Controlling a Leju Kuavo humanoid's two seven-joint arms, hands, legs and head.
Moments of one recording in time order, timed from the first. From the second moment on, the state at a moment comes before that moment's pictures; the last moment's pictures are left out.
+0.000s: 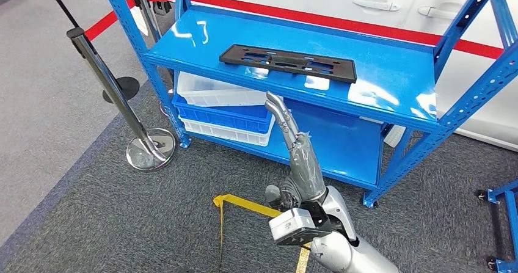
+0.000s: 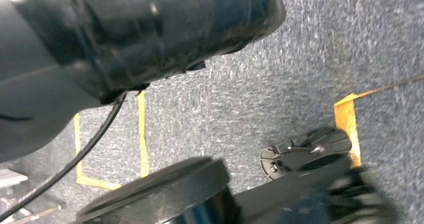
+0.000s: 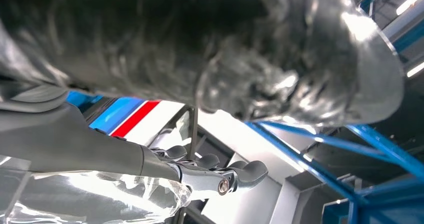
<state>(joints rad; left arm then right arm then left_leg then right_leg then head) -0.11 0.00 -1.13 -0.22 0.83 0.47 -0.11 -0.36 -0.16 0.78 -1.79 0.33 -0.45 -0.19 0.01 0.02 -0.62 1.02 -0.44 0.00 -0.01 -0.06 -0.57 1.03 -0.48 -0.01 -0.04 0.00</state>
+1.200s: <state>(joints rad) -0.11 0.00 -1.13 -0.22 0.83 0.47 -0.11 -0.35 -0.16 0.78 -1.79 0.32 -0.45 -0.20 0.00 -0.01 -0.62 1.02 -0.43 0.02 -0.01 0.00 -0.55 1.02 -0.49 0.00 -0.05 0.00</state>
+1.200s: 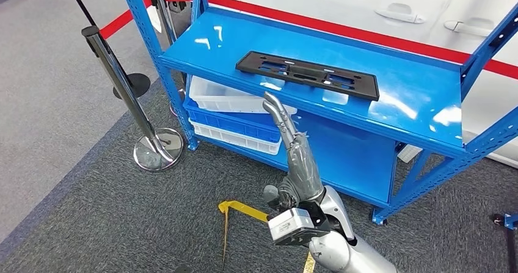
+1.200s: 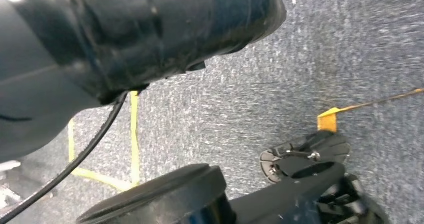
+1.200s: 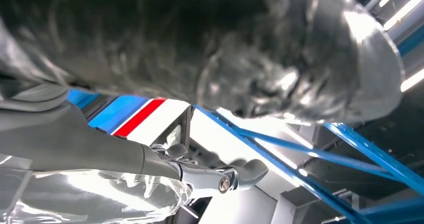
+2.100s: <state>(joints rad) -0.11 0.00 -1.13 -0.22 0.84 0.47 -0.11 -0.35 -0.16 0.78 -1.79 0.32 -0.45 -0.20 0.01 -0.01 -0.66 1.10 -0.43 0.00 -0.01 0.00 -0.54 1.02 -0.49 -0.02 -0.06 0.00</state>
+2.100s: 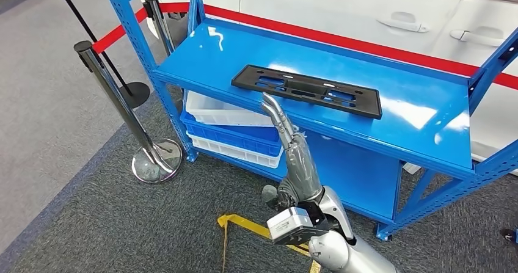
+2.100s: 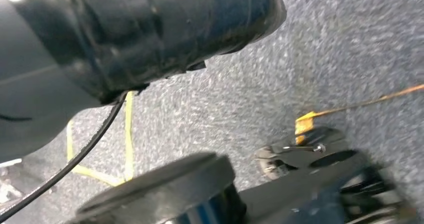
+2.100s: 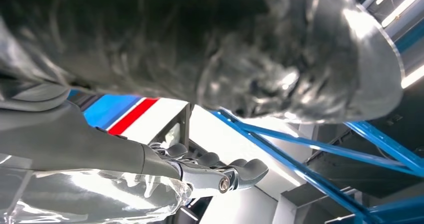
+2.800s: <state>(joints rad) -0.11 0.00 -1.13 -0.22 0.83 0.46 -0.11 -0.34 -0.16 0.78 -1.78 0.27 -0.43 -0.21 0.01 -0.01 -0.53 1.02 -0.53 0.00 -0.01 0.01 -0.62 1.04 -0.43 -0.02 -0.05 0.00</state>
